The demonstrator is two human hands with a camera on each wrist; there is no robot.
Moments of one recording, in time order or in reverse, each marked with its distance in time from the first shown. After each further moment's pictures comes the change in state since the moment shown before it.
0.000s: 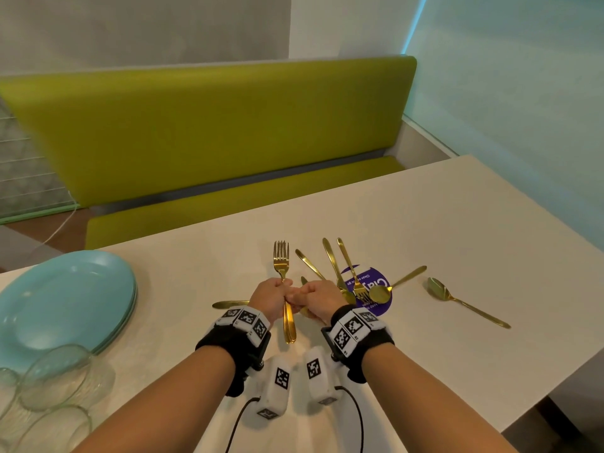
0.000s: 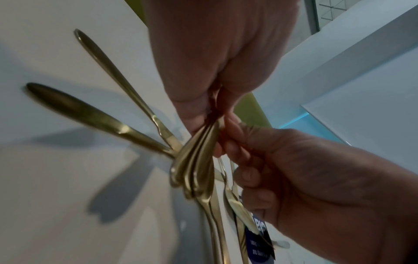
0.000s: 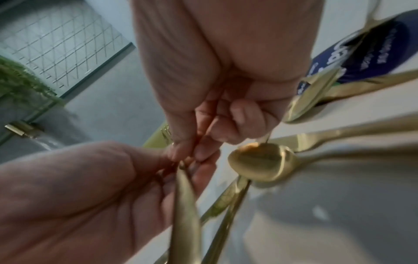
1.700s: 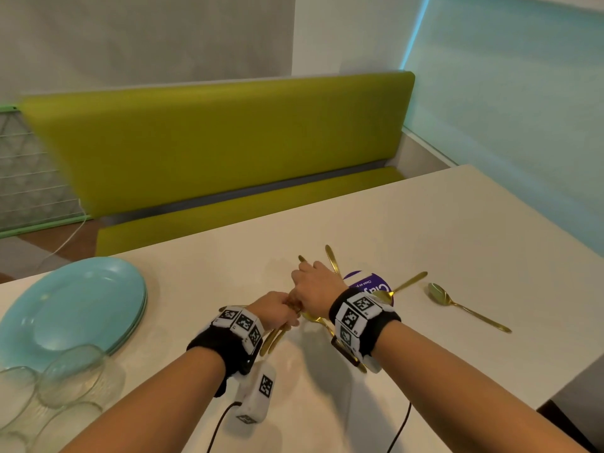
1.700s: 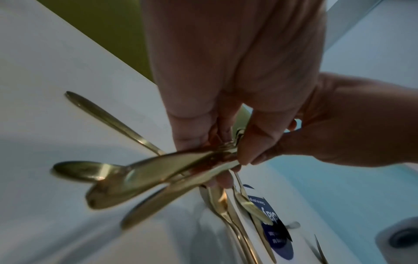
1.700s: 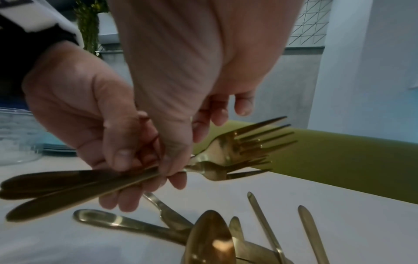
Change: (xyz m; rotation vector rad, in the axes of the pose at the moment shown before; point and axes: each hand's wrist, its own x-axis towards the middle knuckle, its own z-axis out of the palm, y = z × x) left_hand -0.017 0.005 -0.016 0.589 -0.219 0.028; right_hand -0.030 -0.045 -0.012 -1.528 -0.010 -0.777
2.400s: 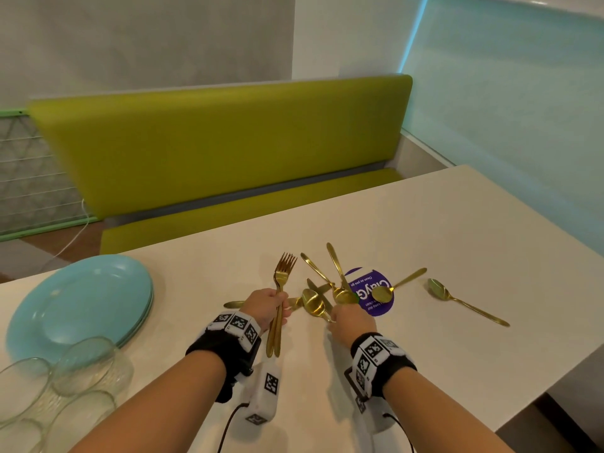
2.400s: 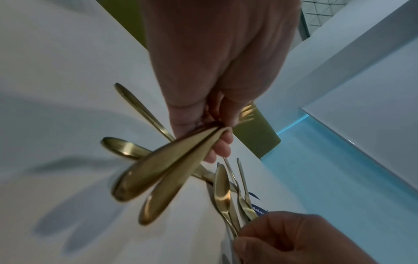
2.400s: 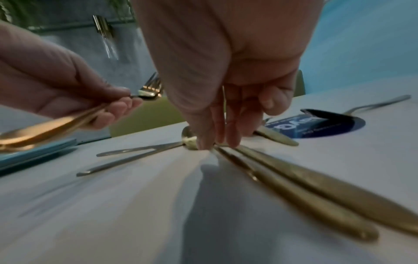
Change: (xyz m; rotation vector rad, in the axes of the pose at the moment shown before) left_hand -0.006 -0.018 -0.001 -0.497 0.226 -0.052; right_hand -0.037 -0.014 0.083 0.627 -0.100 0.707
